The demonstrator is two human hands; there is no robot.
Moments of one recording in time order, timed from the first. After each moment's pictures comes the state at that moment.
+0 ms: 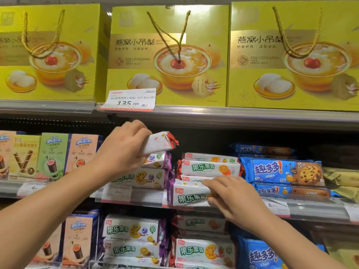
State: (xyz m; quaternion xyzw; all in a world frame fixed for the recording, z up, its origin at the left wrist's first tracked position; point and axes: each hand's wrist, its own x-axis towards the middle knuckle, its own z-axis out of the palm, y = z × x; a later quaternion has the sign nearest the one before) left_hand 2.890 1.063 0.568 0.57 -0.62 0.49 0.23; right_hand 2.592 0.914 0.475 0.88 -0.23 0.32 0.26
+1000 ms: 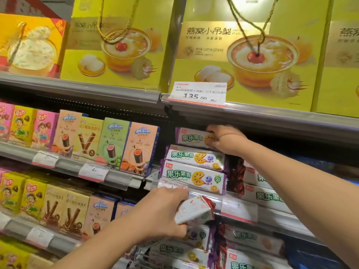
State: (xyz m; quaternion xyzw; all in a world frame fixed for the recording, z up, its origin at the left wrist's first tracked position) left_hand 2.937 1.091 0.449 0.66 -0.70 0.17 0.23; right_hand 2.816 0.891 0.622 0.91 -0.29 0.25 0.16
